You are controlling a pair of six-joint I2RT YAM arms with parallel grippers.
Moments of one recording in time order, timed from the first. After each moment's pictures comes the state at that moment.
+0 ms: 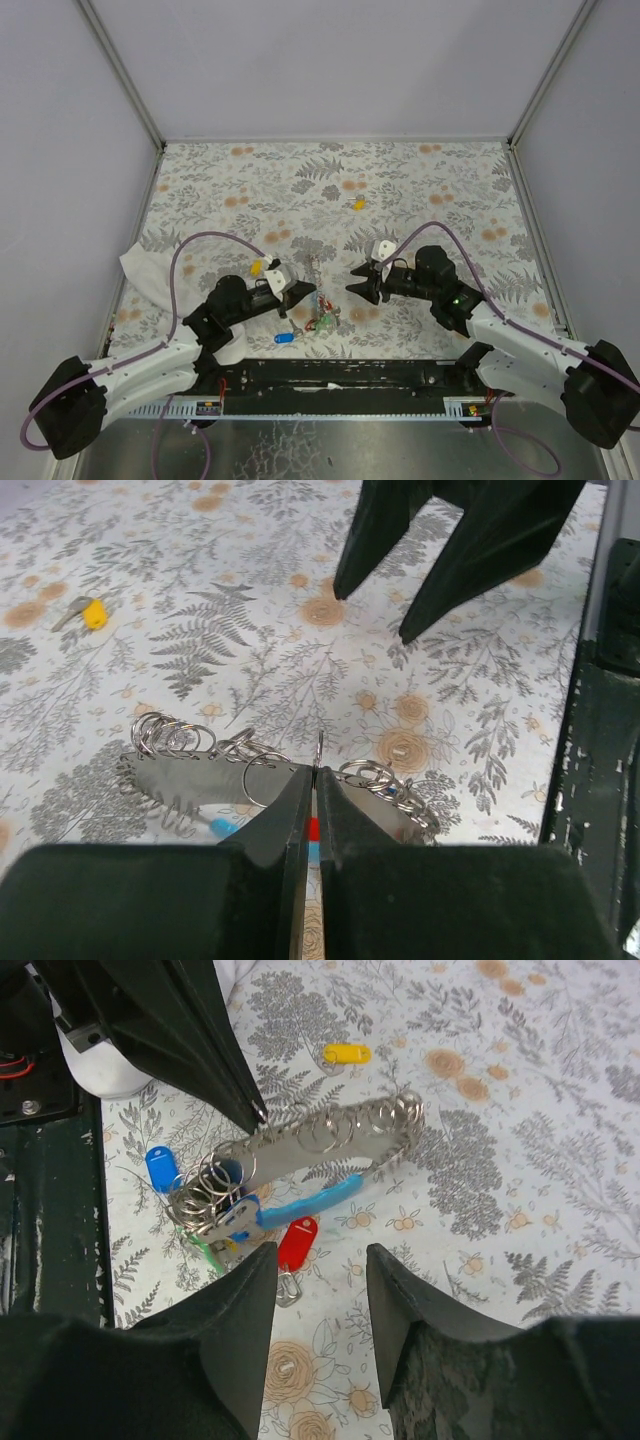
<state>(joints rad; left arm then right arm) -0.78 0.81 0.20 0.50 0.34 0.06 0.71 0.95 0.42 0.28 -0.53 -0.19</state>
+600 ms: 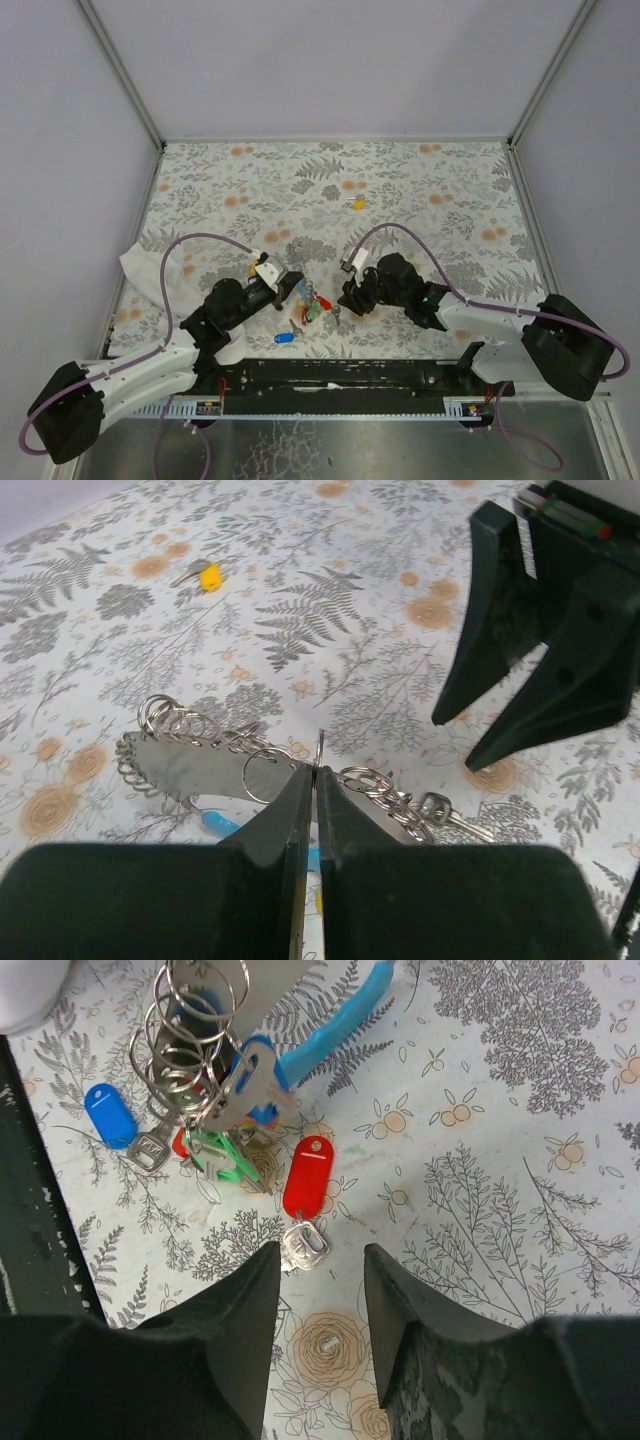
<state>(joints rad) -0.78 0.76 0.16 0.50 0.10 0.03 0.85 1.24 0.44 0.29 -0.29 -0.02</state>
